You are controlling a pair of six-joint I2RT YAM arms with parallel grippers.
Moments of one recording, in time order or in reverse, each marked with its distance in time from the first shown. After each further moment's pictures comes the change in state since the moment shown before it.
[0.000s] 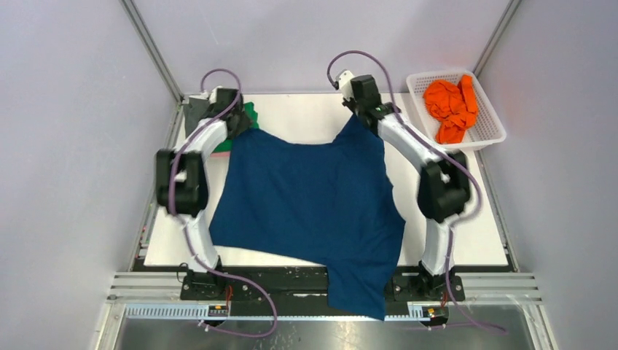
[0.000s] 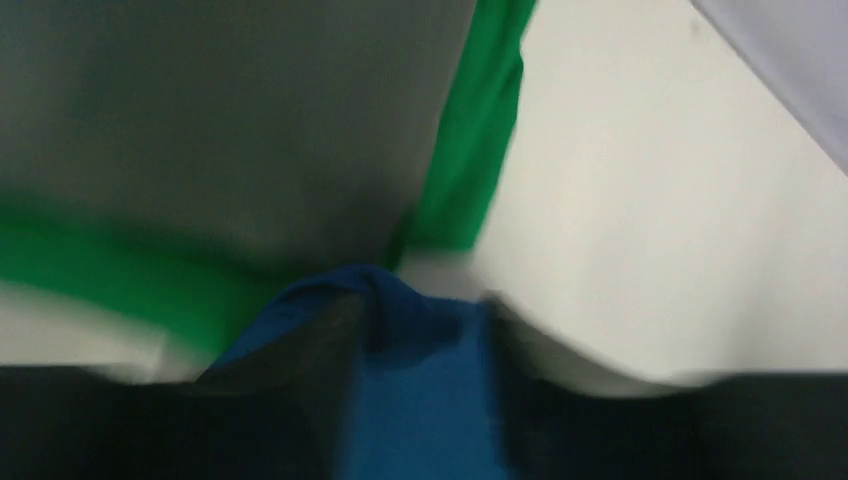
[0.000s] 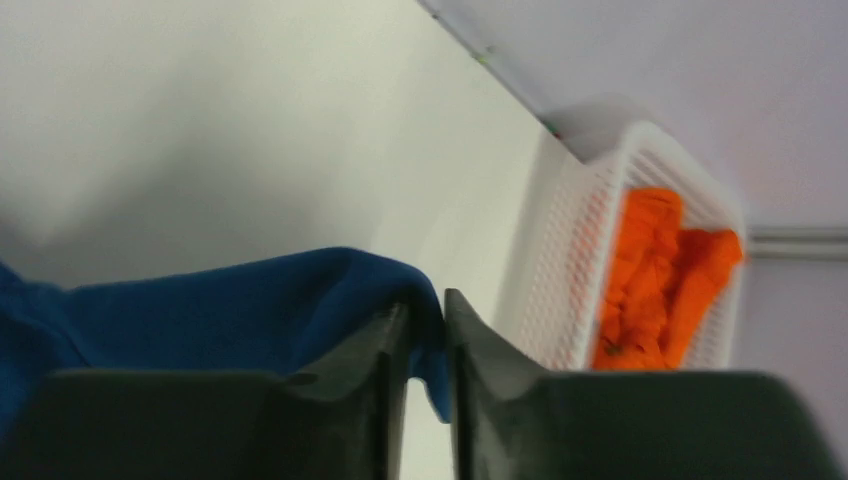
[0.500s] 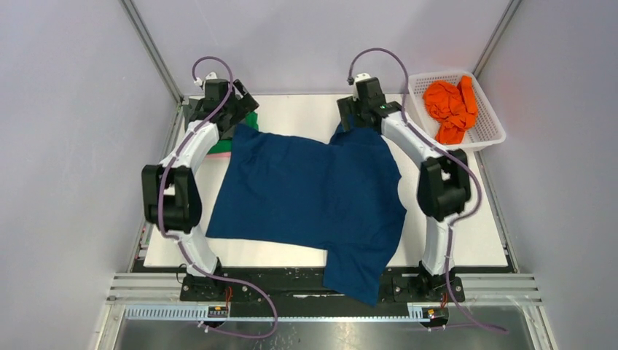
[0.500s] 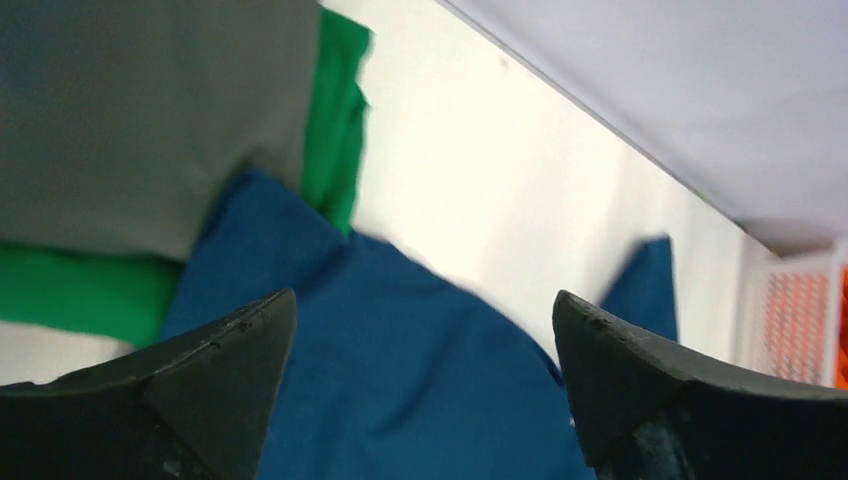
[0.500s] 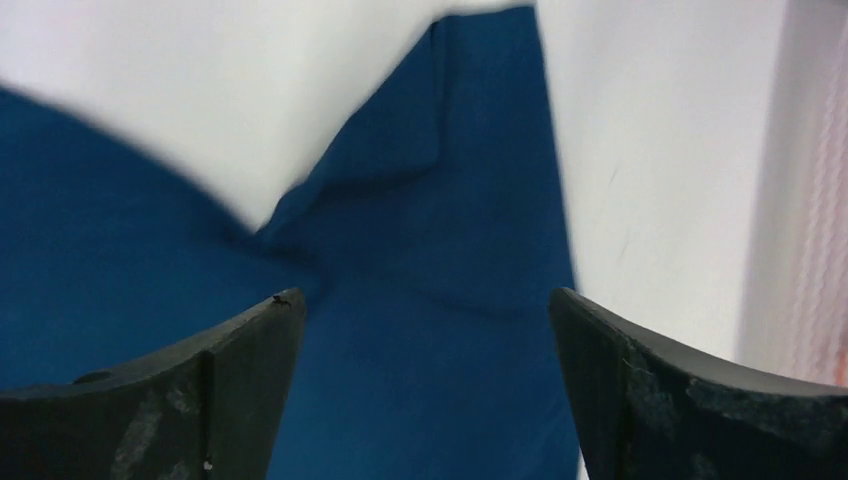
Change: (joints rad) left arm 0.014 0.092 0.180 0.047 0.098 0.009; right arm -0.054 0.314 0.266 -0.143 -0.177 0.479
